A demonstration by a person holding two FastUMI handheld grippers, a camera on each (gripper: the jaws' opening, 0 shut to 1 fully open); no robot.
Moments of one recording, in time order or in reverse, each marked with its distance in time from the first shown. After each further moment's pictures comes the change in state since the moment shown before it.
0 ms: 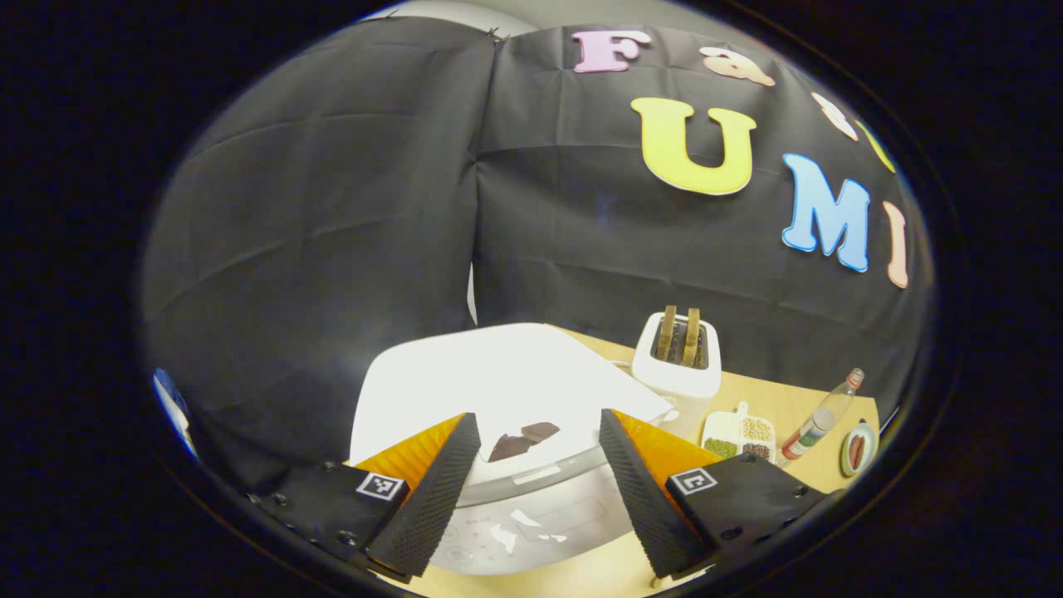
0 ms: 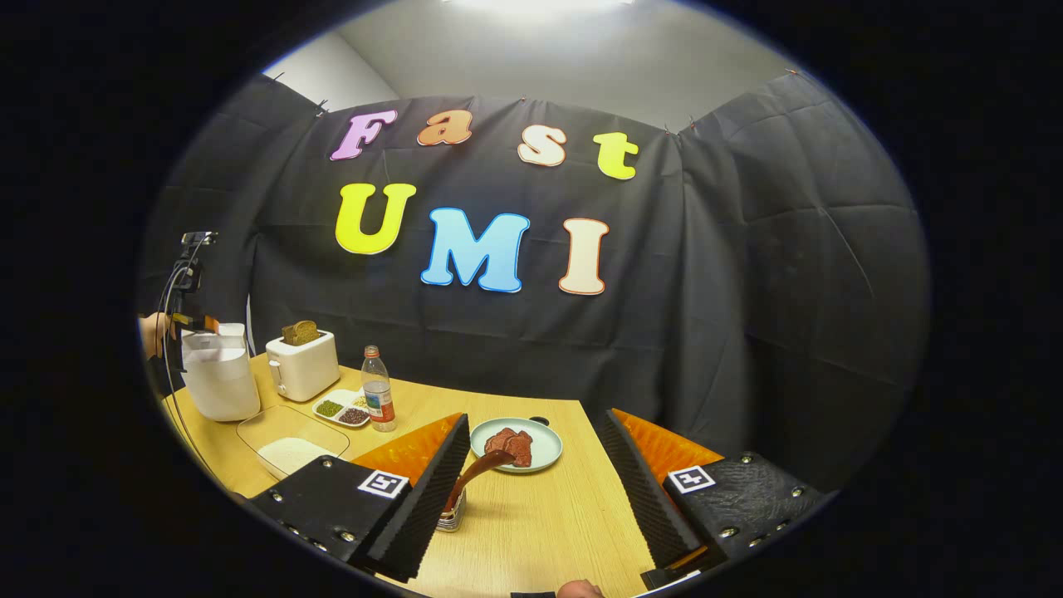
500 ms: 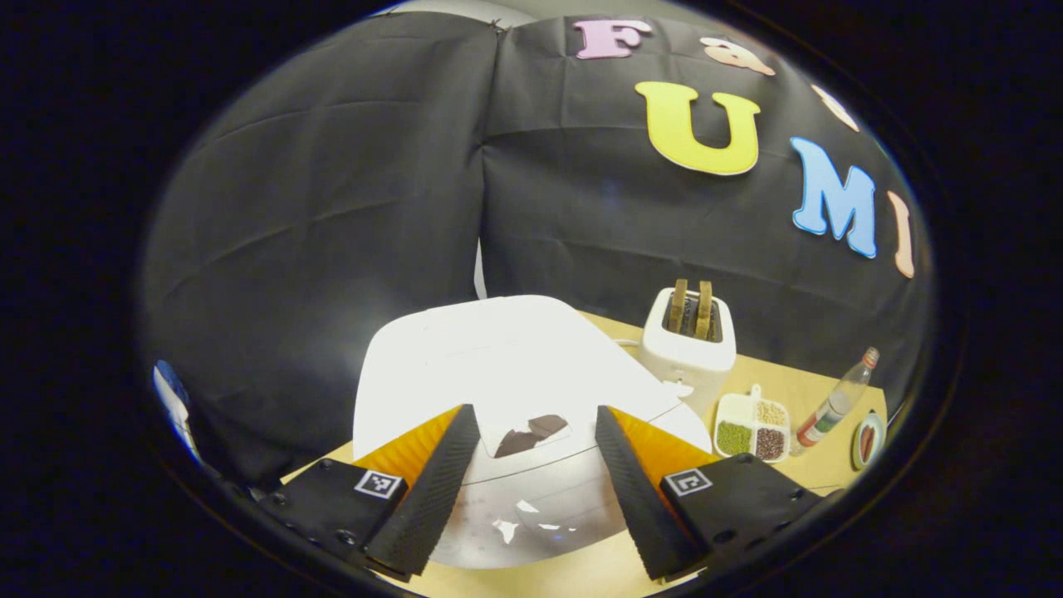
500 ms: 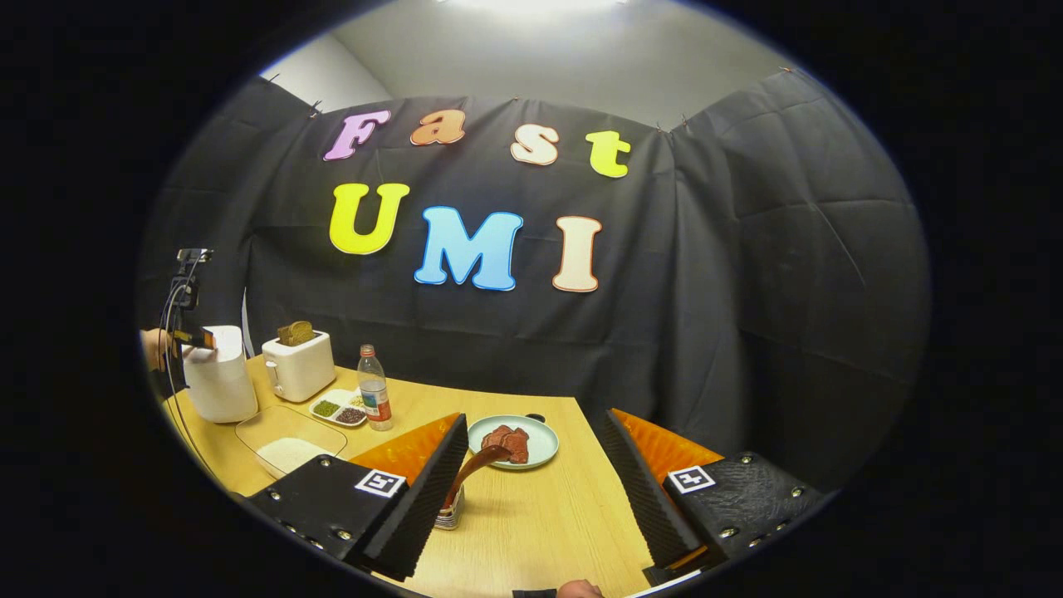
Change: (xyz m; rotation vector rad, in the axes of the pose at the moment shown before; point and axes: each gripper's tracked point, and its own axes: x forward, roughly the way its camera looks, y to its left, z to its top) left arm 0.009 0.004 -0.027 0.020 0.017 0.027; right arm -0.004 0.001 -0.004 0.030 0.009 -0.018
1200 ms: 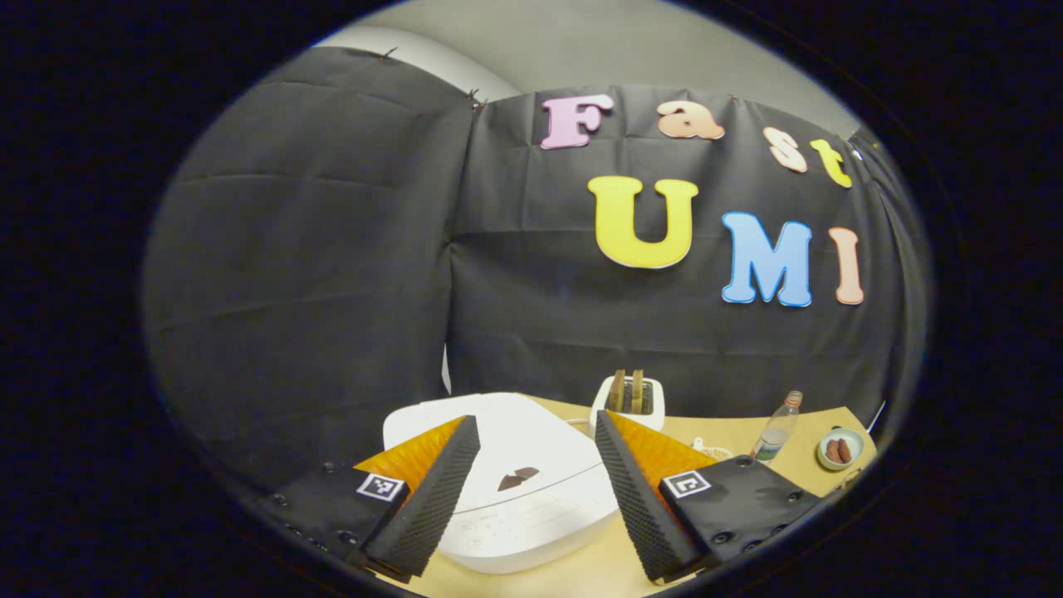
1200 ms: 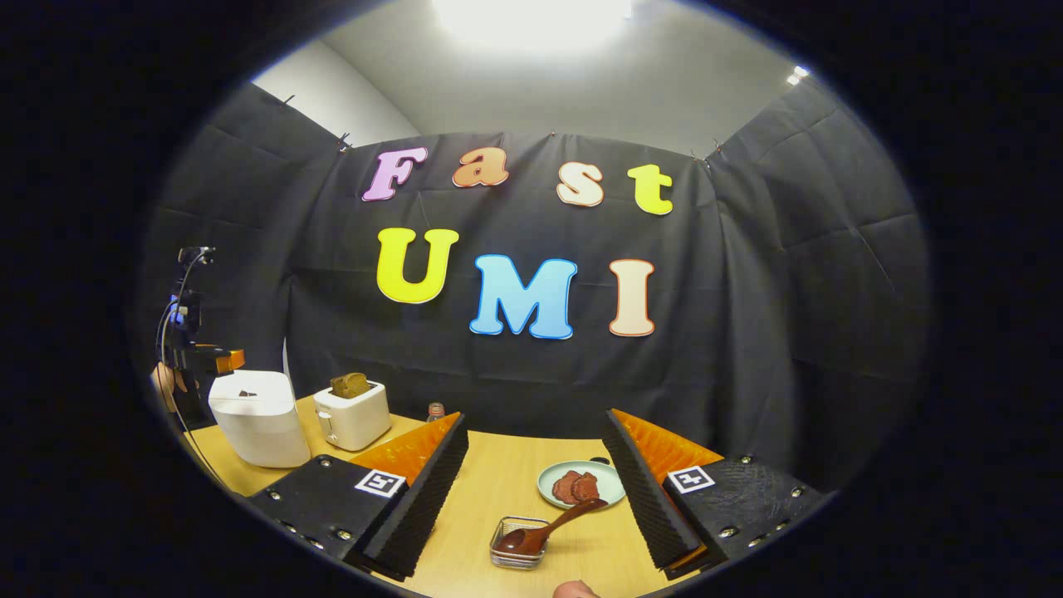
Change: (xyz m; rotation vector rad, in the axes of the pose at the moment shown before) left arm -0.119 0.001 0.071 0.063 -0.385 -0.182; right arm 0.006 0.107 0.073 0.037 -0.156 0.137
